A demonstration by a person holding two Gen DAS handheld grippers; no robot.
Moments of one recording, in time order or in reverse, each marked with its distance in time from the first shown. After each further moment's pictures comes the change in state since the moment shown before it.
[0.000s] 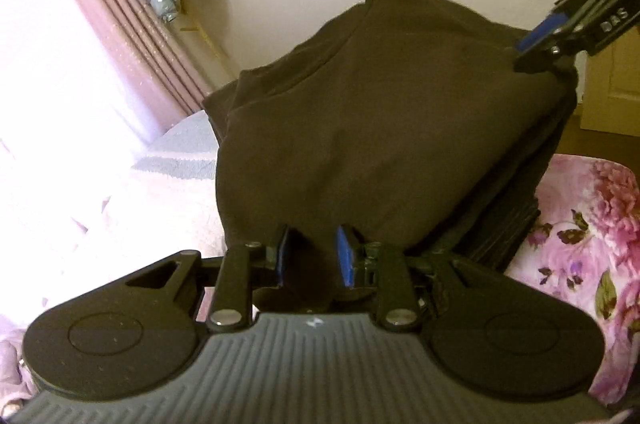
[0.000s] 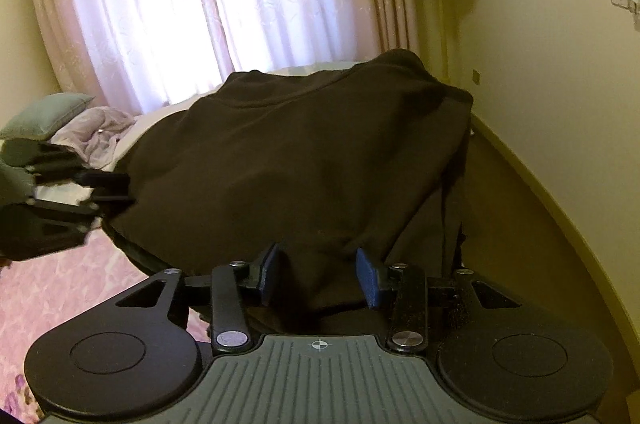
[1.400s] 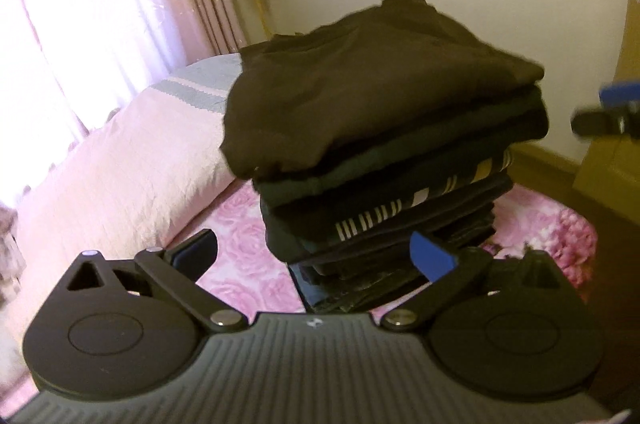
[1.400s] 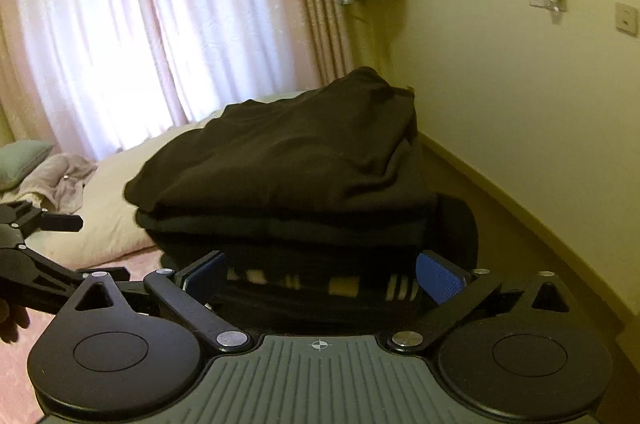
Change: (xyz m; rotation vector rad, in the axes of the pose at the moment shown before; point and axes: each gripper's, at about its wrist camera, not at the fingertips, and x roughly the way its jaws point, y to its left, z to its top) left arm -0.098 -0.014 -0.033 -0.340 0.072 -0.015; right arm -0.069 0.078 -0.044 0.147 -0.122 -0.199
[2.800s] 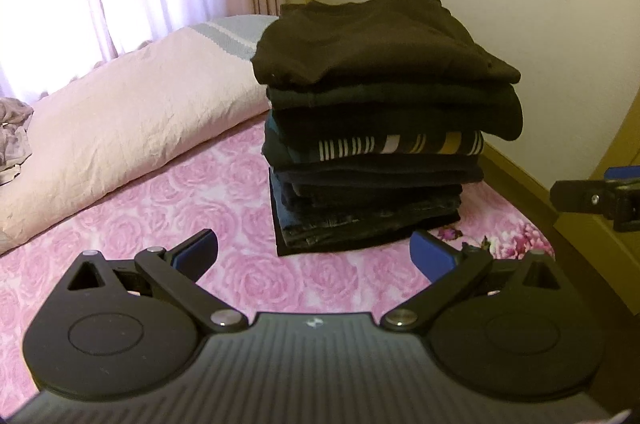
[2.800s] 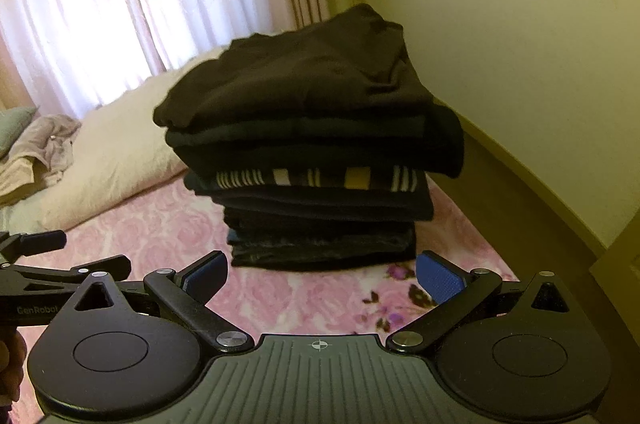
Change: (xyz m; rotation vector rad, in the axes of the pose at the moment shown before) left arm -0.076 -0.027 -0.056 -0.237 0.066 0.022; right arm -0.063 0.045 -0.039 0.041 0.188 -0.093
